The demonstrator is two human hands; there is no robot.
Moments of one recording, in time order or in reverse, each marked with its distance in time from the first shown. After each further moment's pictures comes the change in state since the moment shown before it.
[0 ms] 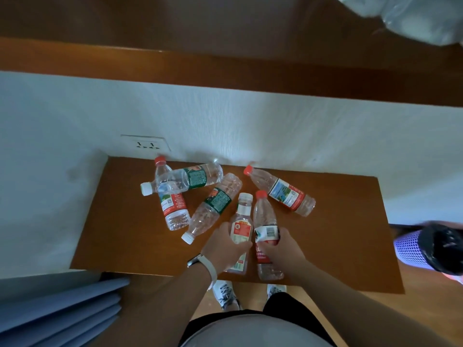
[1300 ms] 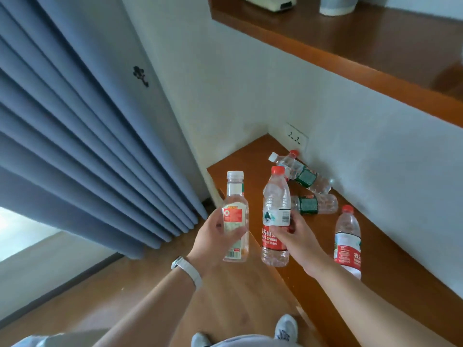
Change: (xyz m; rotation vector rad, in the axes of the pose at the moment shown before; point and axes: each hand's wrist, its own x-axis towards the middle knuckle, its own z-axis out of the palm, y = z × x) left_hand -0.233 0.005 0.030 -0.722 0.942 -0.263; right_hand -0.072 -0.056 -0.006 -0.041 -0.867 -0.754
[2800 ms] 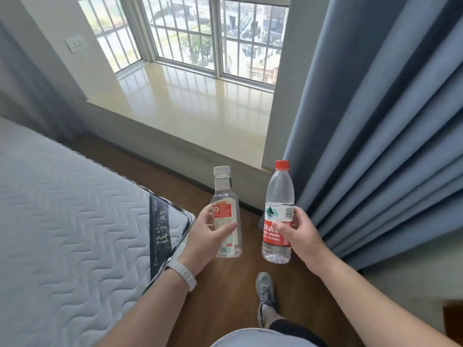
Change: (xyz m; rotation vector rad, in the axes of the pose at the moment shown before) left_hand -0.149 -0.335 -0.443 -0.661 0.887 -0.195; right_hand 0.050 -0.029 0.617 -0.308 -0.841 -0.022
